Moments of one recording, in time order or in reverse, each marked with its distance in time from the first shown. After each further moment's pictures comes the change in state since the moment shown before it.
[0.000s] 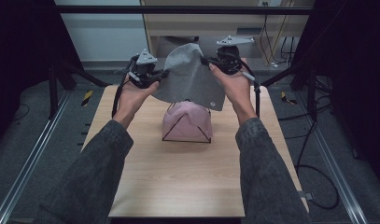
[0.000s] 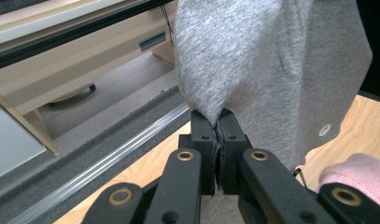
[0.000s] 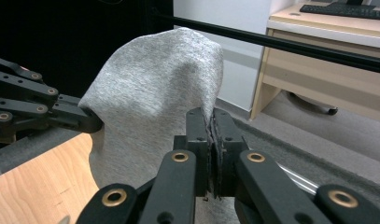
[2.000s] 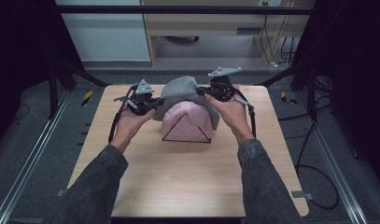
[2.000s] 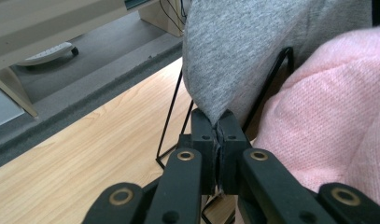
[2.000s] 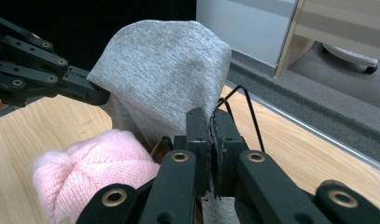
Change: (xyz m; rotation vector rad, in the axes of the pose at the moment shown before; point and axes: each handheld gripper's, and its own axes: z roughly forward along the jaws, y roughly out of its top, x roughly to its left) left arm -0.019 -0.083 0.003 0.104 -0.039 -0.041; right arm 0.022 -0.075 0.011 0.174 0.078 -0.007
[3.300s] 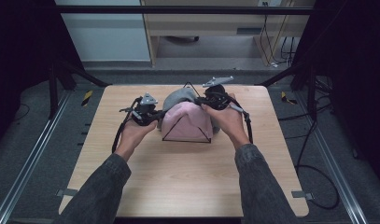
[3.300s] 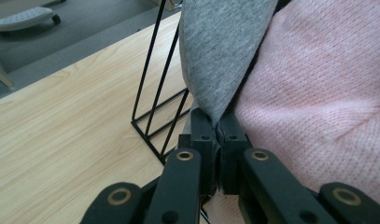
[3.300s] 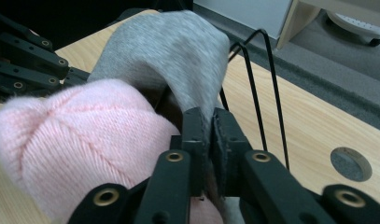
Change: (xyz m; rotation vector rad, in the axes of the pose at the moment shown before) left arm -0.009 -0.036 0.021 0.079 -0.032 -0.058; right arm 0.008 -0.025 0.016 0.109 -0.023 0.005
